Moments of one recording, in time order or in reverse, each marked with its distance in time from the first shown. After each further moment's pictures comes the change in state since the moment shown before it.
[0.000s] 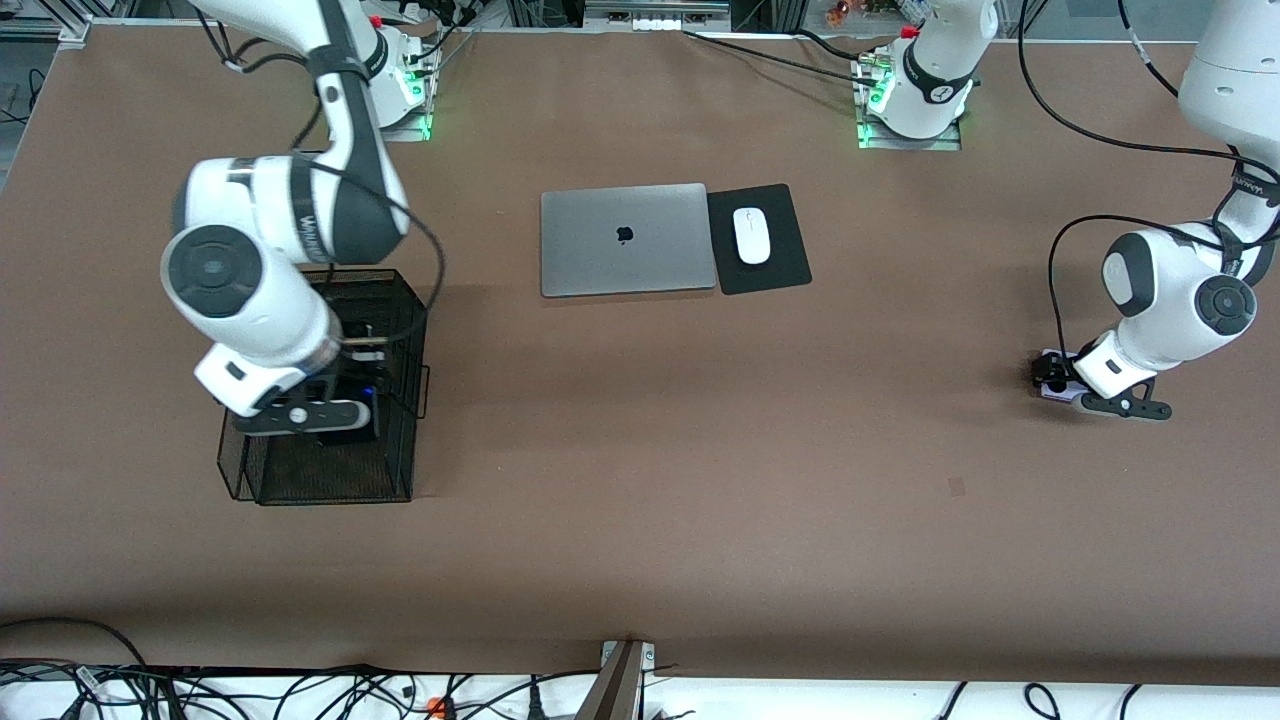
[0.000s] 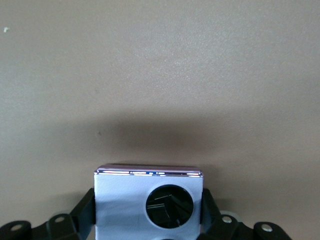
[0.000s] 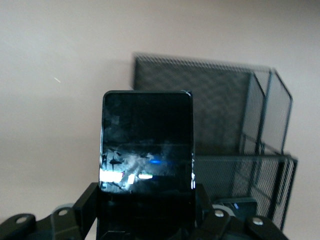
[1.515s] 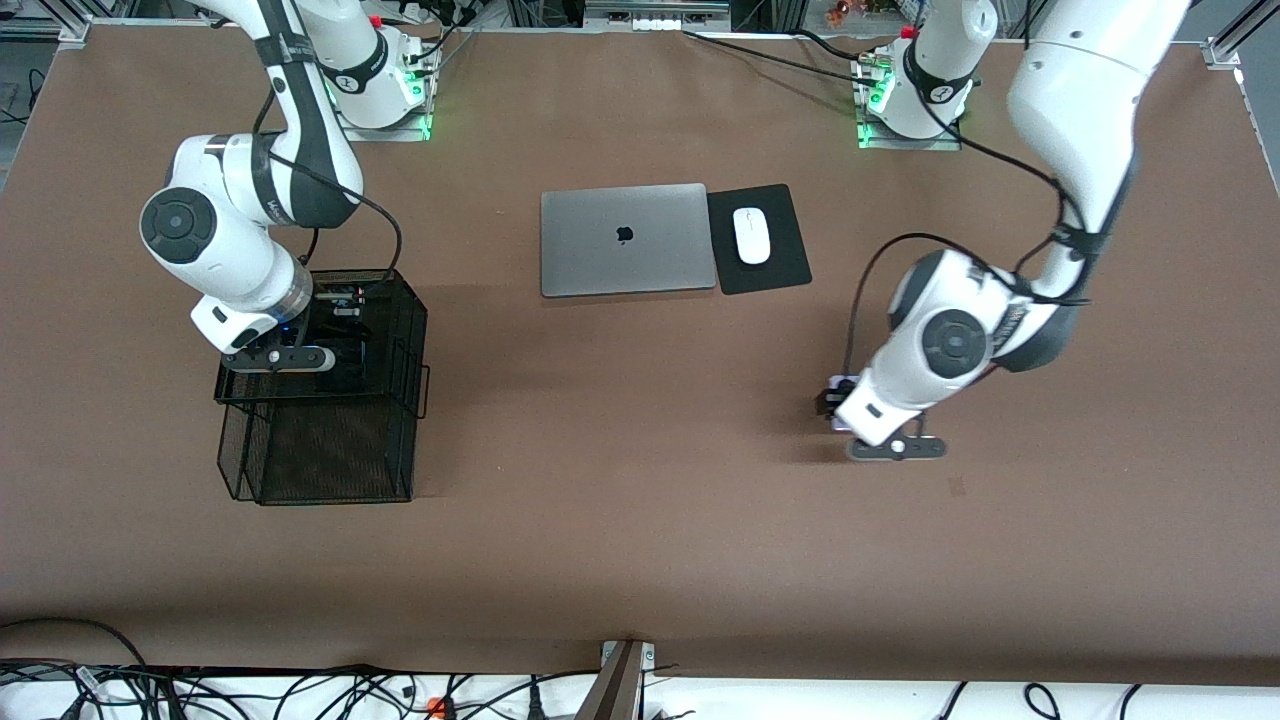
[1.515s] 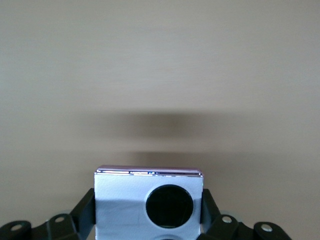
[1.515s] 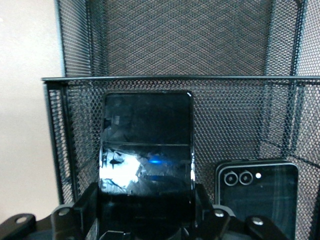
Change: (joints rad) left arm -0.515 0.100 -0.209 0.401 0.000 -0.354 -0.841; right arm 0.019 -0.201 -0.004 -0.498 0.000 0.366 -0.005
